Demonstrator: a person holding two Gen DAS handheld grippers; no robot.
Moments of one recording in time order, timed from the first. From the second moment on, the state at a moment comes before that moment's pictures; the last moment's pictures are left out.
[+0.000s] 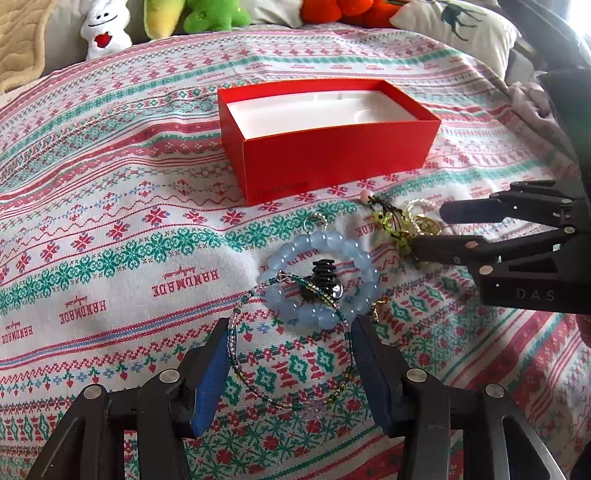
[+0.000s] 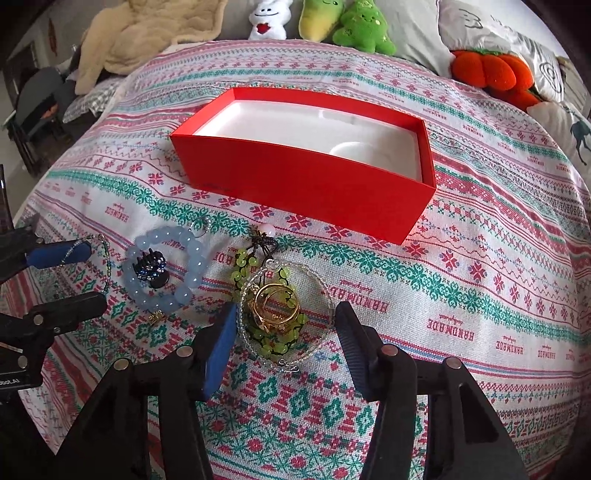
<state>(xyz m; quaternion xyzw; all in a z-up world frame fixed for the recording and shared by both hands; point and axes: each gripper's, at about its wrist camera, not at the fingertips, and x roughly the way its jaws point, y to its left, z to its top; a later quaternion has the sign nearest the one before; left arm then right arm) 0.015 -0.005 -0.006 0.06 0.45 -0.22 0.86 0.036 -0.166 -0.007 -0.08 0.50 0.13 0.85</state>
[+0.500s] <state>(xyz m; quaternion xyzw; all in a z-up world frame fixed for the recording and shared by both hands) 0.014 -0.014 -0.005 0.07 0.45 -0.23 0.86 0.035 -0.186 -0.006 -0.07 0.50 0.10 0.86</state>
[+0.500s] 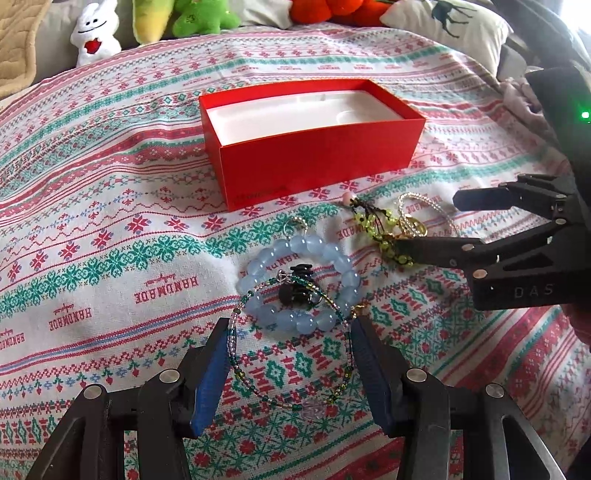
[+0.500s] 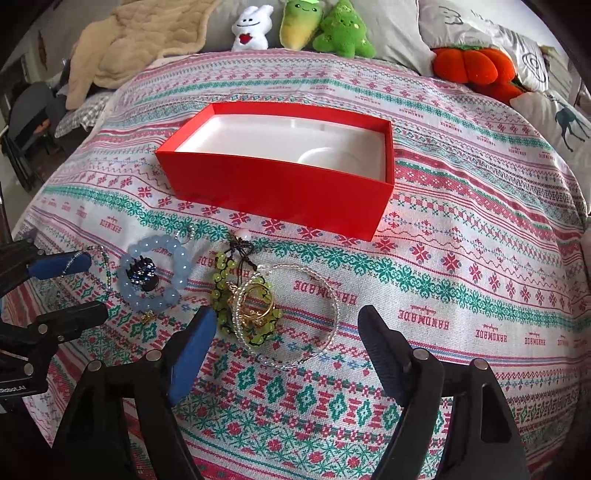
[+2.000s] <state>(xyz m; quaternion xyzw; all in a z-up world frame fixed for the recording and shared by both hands) 0.025 -0.026 0.020 0.07 0.43 -0.23 0.87 0.034 -0.219 0.018 -0.01 0.49 0.06 0.87</state>
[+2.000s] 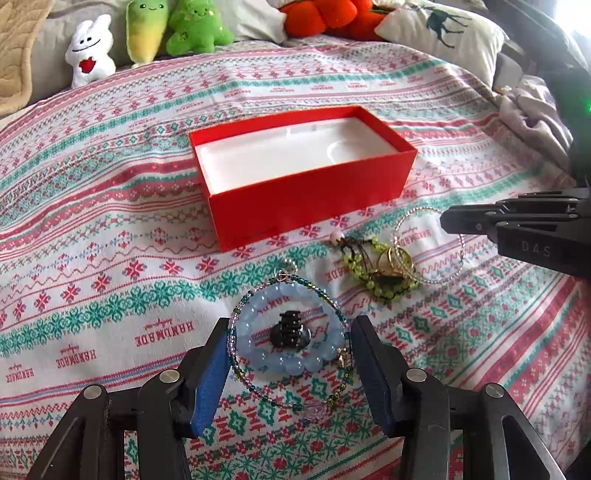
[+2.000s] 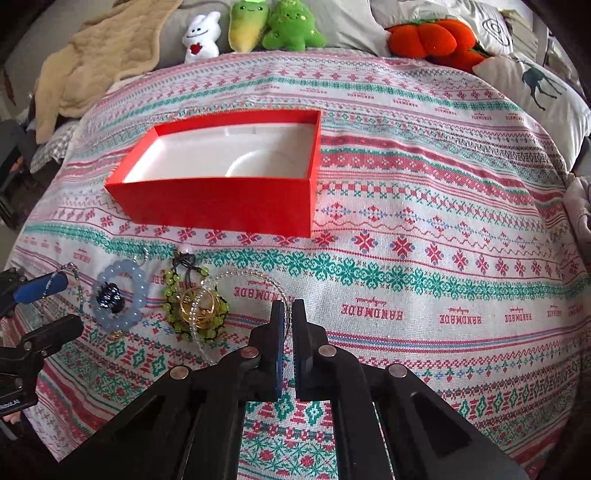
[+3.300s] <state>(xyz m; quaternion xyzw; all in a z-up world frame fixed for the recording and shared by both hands) 0.155 -0.072 0.012 0.09 0.43 -0.23 0.87 0.148 -0.189 0.074 0.08 0.46 0.15 0.87</state>
